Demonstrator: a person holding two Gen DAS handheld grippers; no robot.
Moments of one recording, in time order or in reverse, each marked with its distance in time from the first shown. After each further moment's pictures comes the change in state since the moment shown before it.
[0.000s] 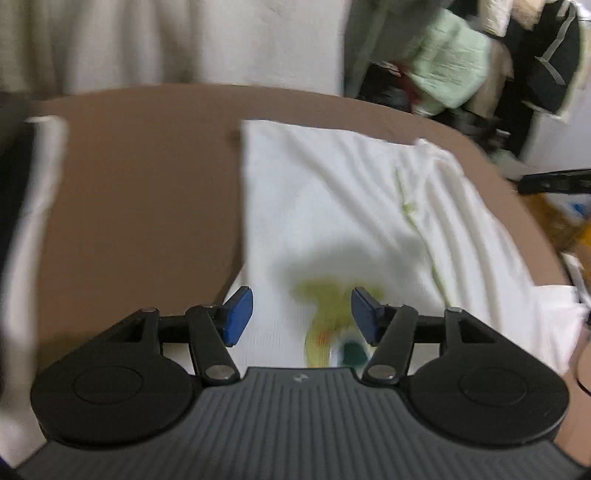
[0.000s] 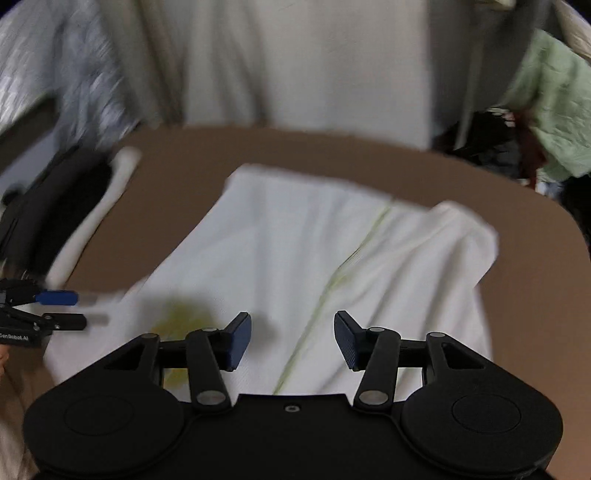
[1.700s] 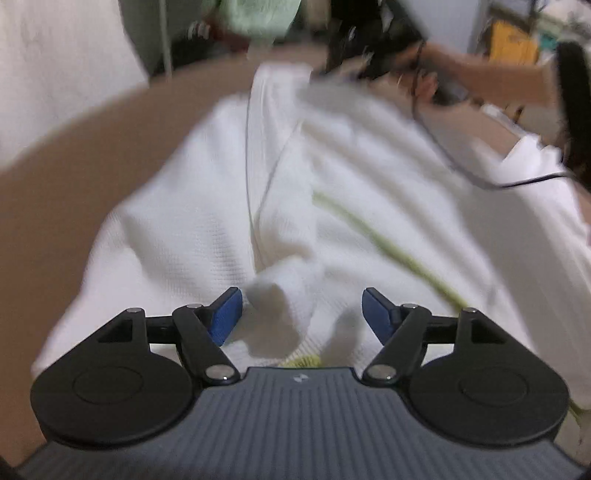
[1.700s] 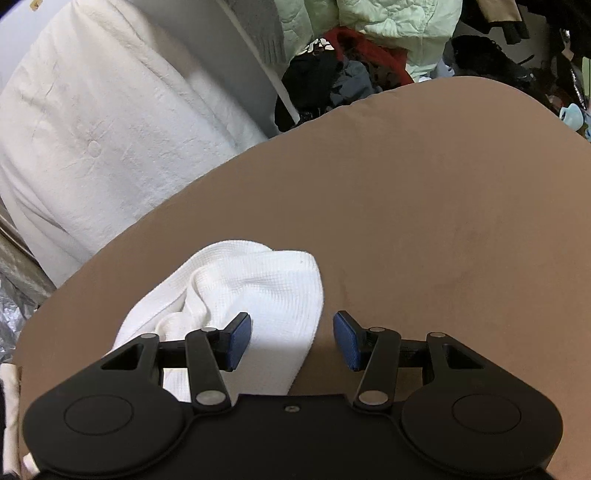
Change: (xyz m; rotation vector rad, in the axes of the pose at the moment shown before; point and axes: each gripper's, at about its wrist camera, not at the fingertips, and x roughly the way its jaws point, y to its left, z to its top) left arm 0.172 -0.111 0.006 0.582 0.057 -0.174; right arm 0.155 -0.281 -0.009 0.561 -0.167 -0.049
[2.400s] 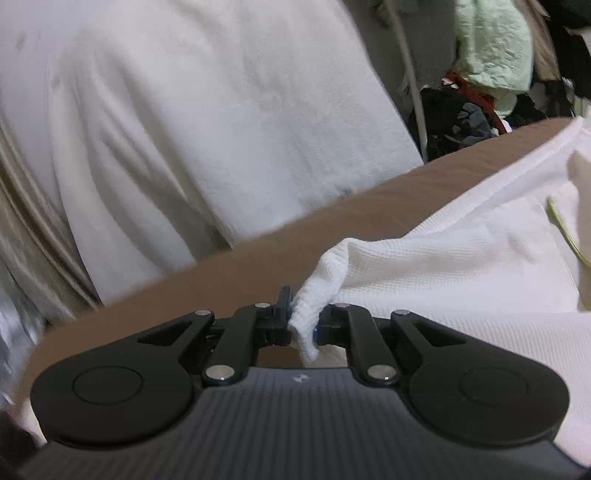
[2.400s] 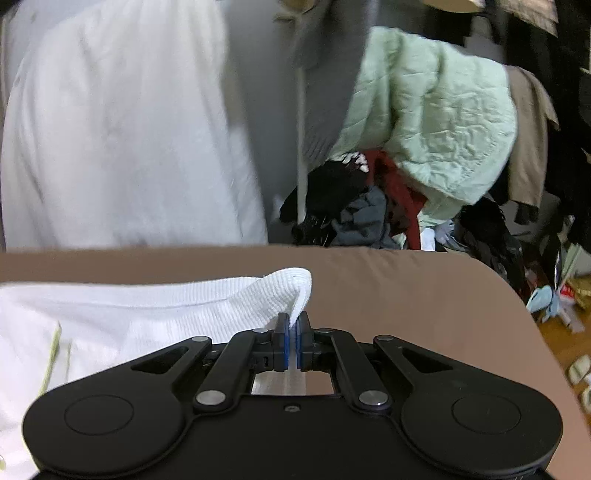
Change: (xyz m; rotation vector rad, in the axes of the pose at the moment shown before) left arm 0.005 0.187 0.101 -0.164 -0.127 0.662; right arm -0.009 0.080 0.042 -0.422 -0.256 -0.220
